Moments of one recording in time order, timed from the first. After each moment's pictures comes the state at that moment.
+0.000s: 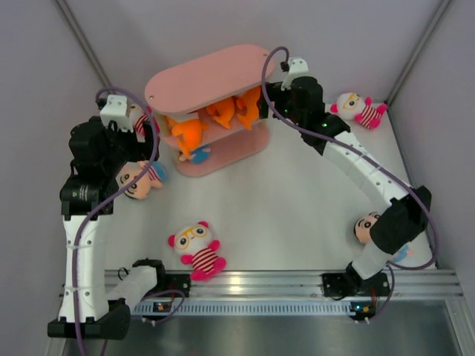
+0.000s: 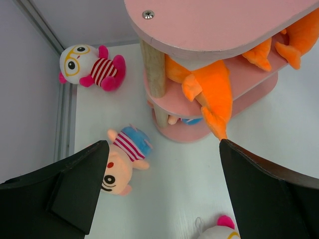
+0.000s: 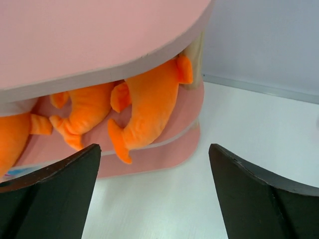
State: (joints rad) left arm -0.01 0.97 1.43 -0.73 0.11 0.04; right arm 0.58 1.67 1.64 -0.23 0.21 0.19
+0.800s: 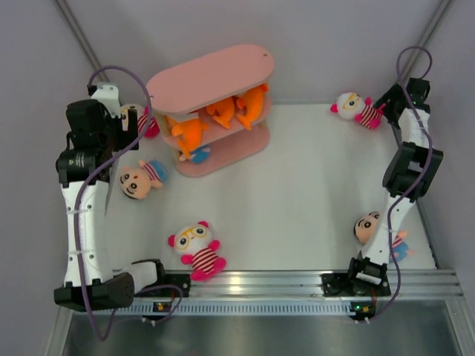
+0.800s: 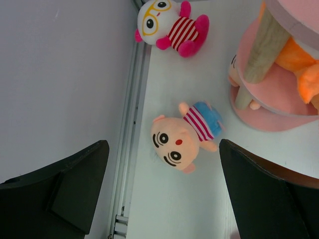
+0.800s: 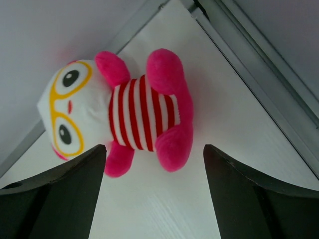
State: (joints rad) left arm 0.10 1.17 1.58 -0.87 -0.13 0.19; right arm -0.34 2.32 2.12 -0.45 -0.10 0.49
